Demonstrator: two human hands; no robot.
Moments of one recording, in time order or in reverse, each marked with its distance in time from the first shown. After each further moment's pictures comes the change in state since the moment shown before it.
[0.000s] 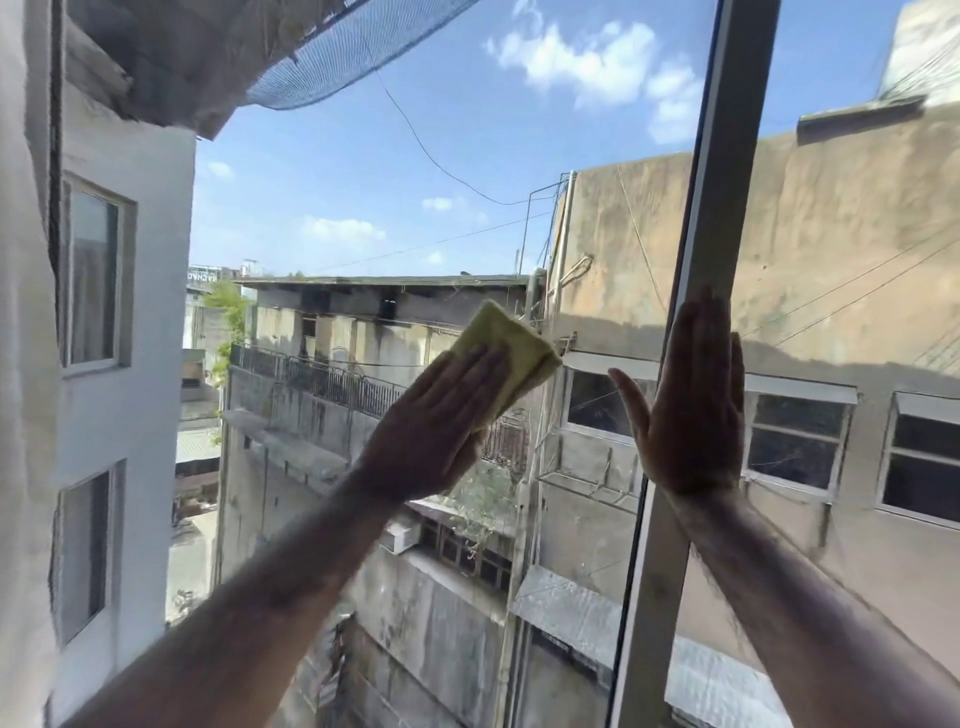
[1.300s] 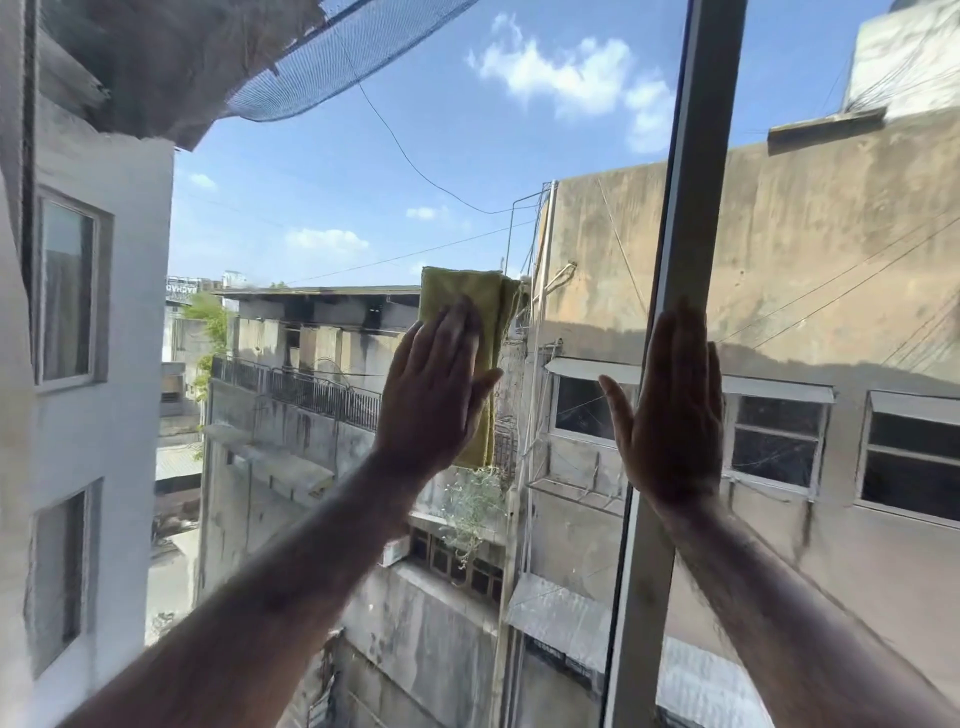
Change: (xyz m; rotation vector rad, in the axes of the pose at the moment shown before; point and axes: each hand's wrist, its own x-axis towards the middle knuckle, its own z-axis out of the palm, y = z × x) left_hand 0.056 0.011 -0.025 -0.013 0.085 -0.353; right_hand 0.001 -0.001 0.002 0.040 0.014 0.014
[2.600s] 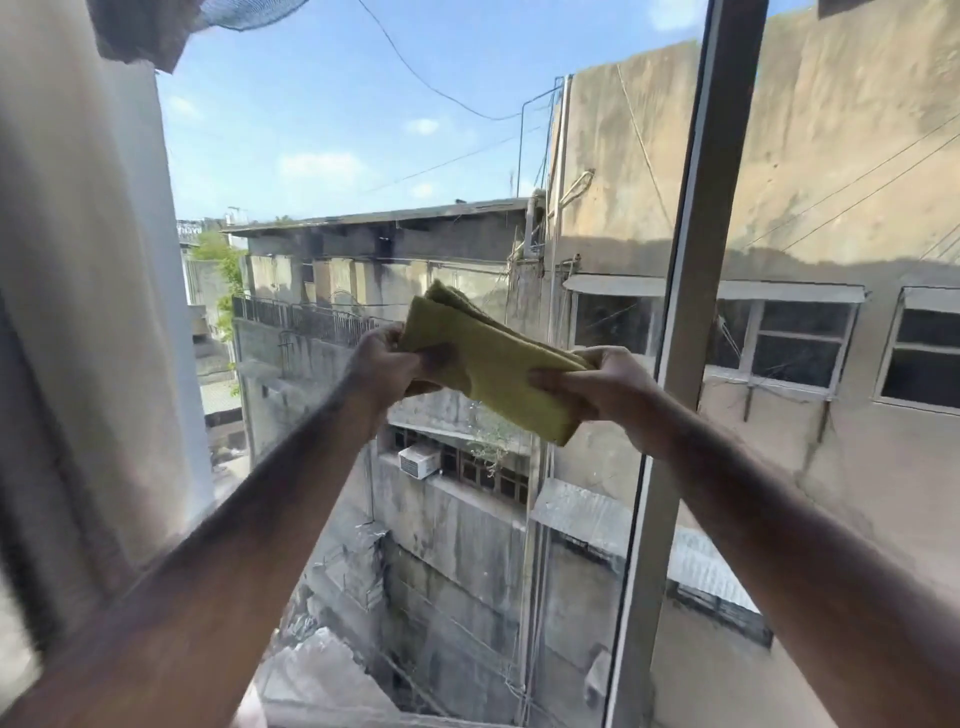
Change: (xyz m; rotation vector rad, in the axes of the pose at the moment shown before) left_hand -0.077 -0.053 -0.105 -1.127 -0.481 -1.053; right_hand -0.049 -0.086 -0.062 1.189 -0.987 0.635
